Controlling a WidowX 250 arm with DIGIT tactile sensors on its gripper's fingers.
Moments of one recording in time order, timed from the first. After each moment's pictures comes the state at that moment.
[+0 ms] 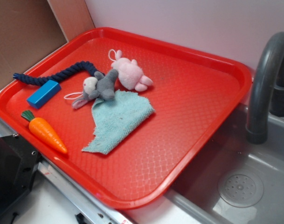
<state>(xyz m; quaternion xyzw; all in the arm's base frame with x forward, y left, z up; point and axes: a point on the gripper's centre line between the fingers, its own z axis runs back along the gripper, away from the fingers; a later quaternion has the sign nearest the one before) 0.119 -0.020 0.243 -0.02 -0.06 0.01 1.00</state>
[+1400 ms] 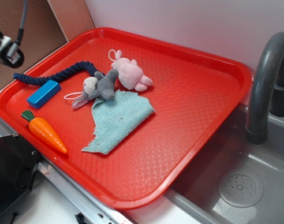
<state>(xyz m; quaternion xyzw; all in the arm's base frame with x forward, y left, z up) 0.128 0.054 0.137 0.02 -0.12 0.11 0.99</state>
